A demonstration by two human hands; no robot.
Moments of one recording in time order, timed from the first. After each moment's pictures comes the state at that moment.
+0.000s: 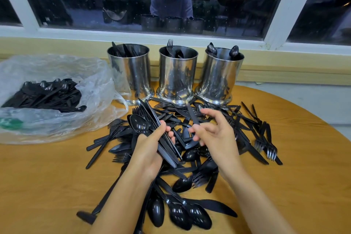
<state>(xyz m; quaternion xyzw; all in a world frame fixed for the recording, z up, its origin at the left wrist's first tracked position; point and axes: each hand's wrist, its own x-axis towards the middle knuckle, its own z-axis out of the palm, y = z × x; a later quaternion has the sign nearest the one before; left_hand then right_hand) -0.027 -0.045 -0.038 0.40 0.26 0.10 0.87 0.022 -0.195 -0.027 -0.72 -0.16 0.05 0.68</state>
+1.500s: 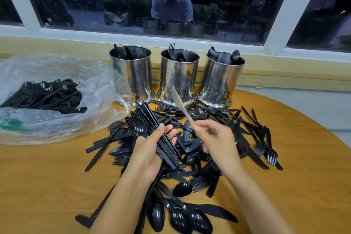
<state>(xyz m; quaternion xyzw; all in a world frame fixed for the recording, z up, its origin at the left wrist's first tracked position) -0.031 -0.044 -0.031 0.36 0.26 0.11 0.89 0.033 -0.193 -0.028 -0.79 -0.18 0.02 0.58</state>
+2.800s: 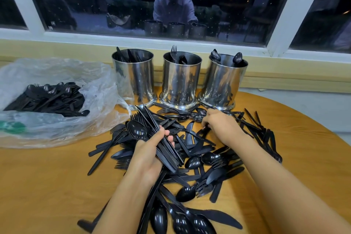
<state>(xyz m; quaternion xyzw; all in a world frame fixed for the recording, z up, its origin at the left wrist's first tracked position) -0.029 -0.036 -0.035 0.39 0.27 0.09 0.88 0.138 -0.196 -0.040 -0.94 -0.34 -0.03 0.04</state>
